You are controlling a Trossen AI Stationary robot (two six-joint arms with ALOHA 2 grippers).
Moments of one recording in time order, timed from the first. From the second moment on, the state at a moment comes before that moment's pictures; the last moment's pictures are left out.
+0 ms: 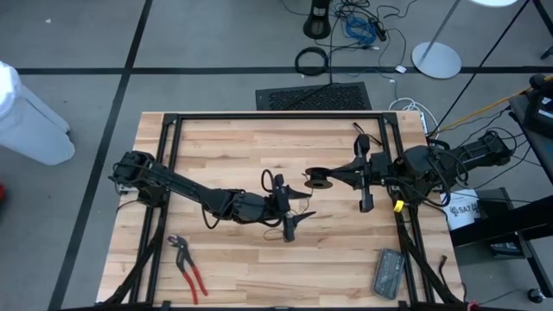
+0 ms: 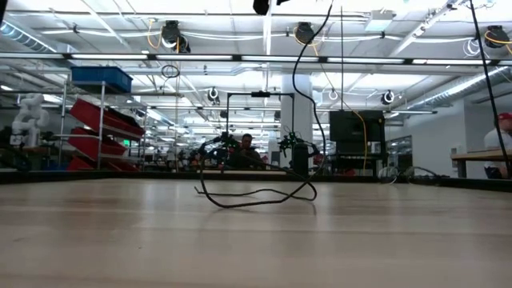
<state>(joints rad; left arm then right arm) -0.29 1.77 1.24 0.46 -0.43 0.01 0.32 0.88 0.94 -0.01 0.35 -0.02</state>
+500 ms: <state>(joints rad) -0.29 1.77 1.24 0.45 -0.41 0.04 0.32 0.88 0.94 -0.01 0.34 -0.02</state>
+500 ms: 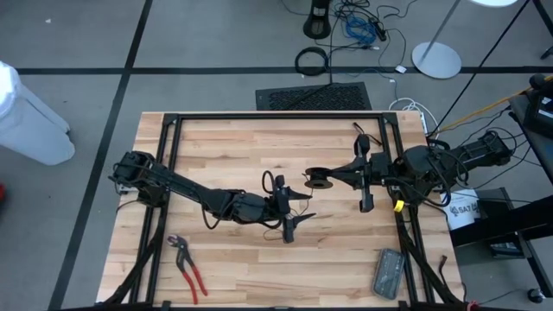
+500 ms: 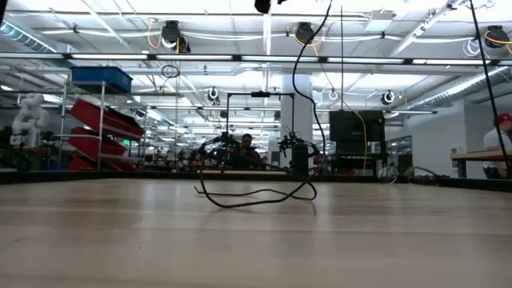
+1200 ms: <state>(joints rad) -0.27 1.68 1.24 0.17 -0.47 0.04 0.32 0.89 0.94 -0.03 0.34 -0.04</state>
